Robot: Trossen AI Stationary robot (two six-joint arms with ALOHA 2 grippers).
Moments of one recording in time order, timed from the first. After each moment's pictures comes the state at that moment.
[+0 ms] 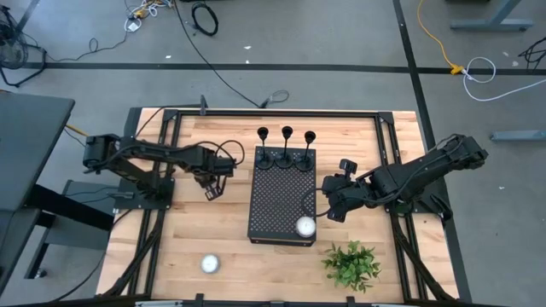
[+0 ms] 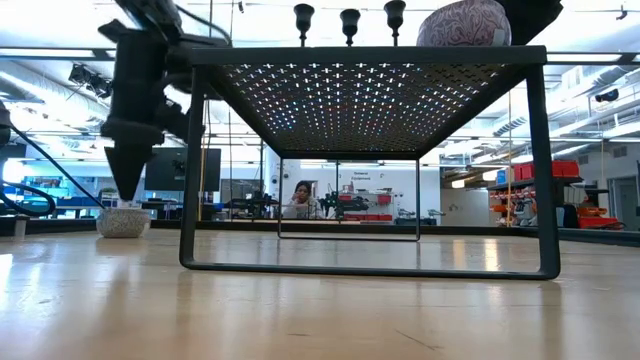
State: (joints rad) left arm 0.12 1.43 0.82 -1.00 -0.17 -0.42; right arm 0.38 1.36 1.19 -1.03 0.48 0.47
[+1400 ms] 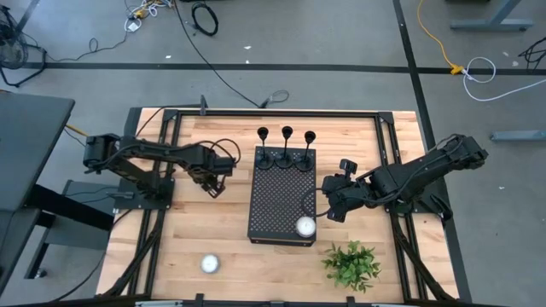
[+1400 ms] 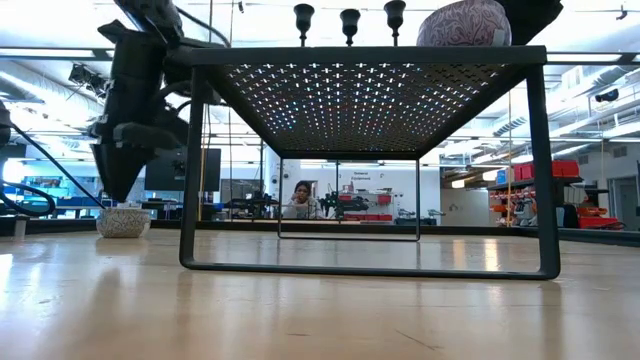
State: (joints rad) left arm 0.12 1.43 0.83 -1.05 -0.14 -0.70; right arm 0.38 1.36 1.19 -1.03 0.48 0.48
